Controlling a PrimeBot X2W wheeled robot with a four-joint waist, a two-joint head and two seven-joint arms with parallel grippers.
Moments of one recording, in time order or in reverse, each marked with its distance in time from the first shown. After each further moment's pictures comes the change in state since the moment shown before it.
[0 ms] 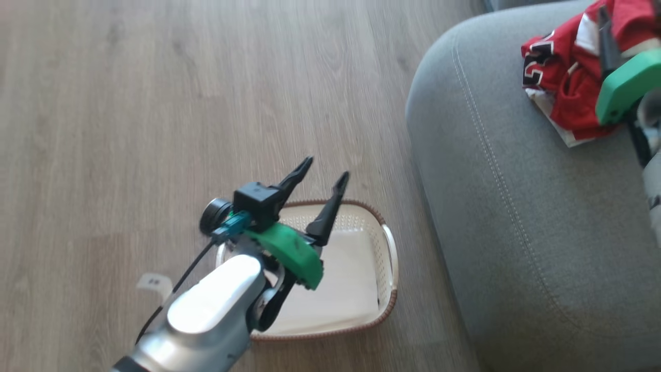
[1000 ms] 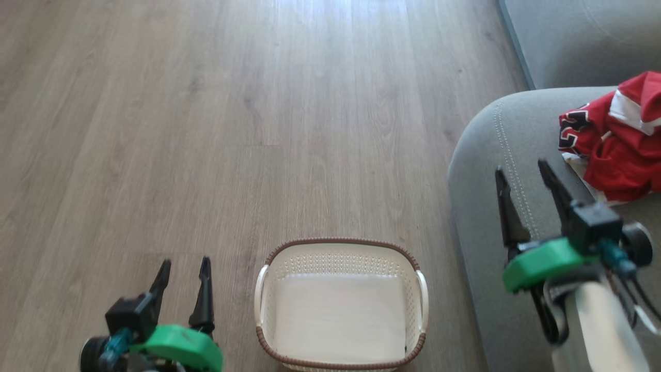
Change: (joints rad) left arm 0.511 0.199 0.343 -0.235 0.017 0.240 -0.035; right arm 0.750 0.264 -0.071 -0.749 0.059 0.000 0.031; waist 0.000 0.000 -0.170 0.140
